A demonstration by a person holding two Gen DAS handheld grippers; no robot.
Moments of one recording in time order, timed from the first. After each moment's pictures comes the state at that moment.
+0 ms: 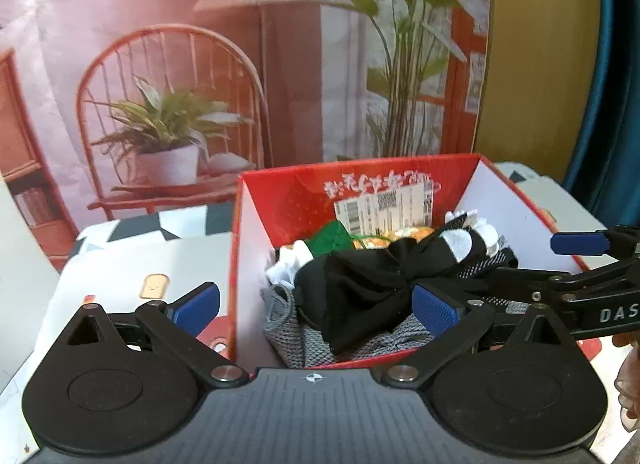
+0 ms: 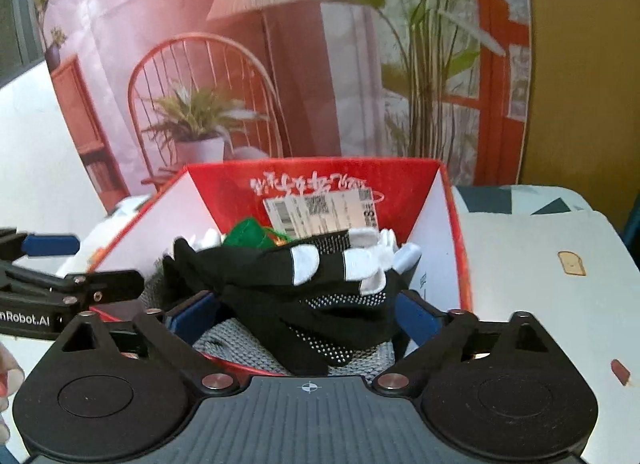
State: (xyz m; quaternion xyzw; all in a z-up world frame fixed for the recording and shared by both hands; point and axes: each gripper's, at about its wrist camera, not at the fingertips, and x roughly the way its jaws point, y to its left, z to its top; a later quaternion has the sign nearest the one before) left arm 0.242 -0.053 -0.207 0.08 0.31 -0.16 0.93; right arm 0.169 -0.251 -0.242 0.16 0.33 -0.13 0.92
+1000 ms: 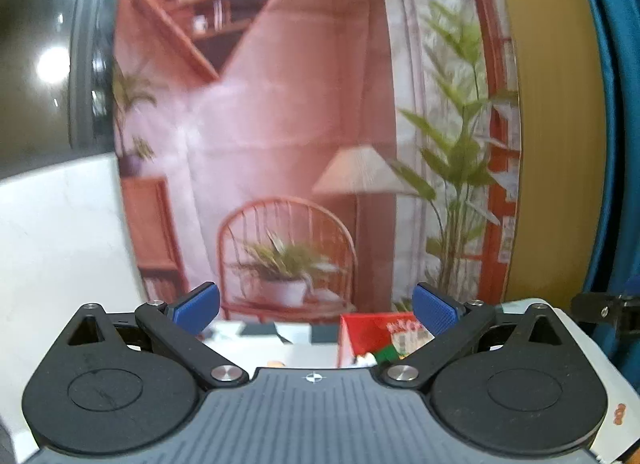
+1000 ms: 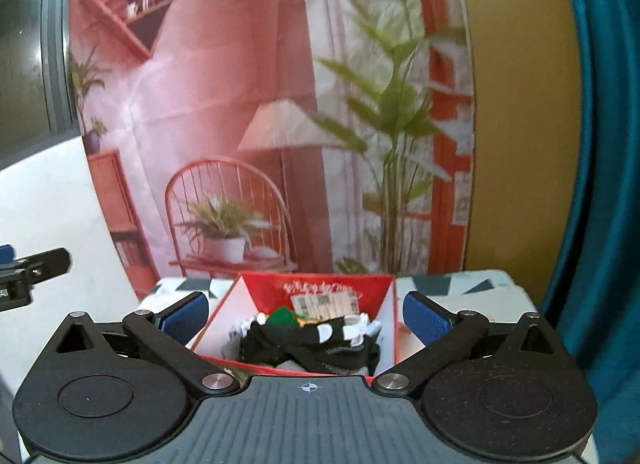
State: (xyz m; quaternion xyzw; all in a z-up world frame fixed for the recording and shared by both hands) left arm 0.028 -0.004 -0.004 0.06 0.12 -0.03 0.99; right arm 0.014 -0.175 -0.032 0.13 0.22 -0.18 0.95
